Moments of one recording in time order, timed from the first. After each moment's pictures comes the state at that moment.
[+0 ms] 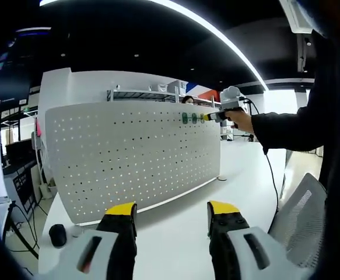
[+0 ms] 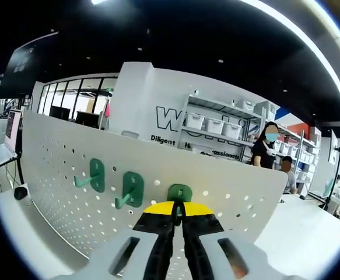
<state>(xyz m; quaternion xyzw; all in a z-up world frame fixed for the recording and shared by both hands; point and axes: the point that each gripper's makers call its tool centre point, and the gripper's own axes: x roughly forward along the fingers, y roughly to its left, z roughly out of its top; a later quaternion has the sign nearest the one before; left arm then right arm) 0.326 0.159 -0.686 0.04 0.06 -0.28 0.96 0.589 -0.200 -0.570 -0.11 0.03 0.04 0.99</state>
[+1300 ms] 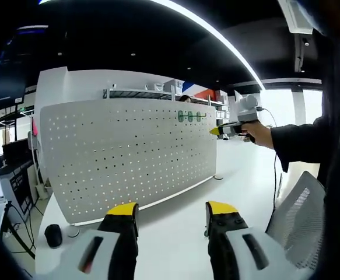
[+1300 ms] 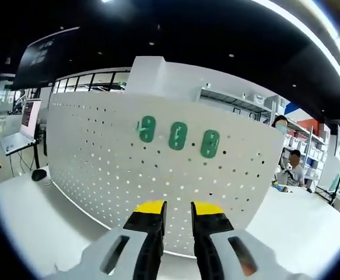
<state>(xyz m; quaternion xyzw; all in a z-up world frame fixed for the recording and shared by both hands) 0.325 0.150 -0.692 0.04 0.07 -0.29 0.95 0.500 -0.163 -0.644 -0.12 0.07 0.09 0.99</state>
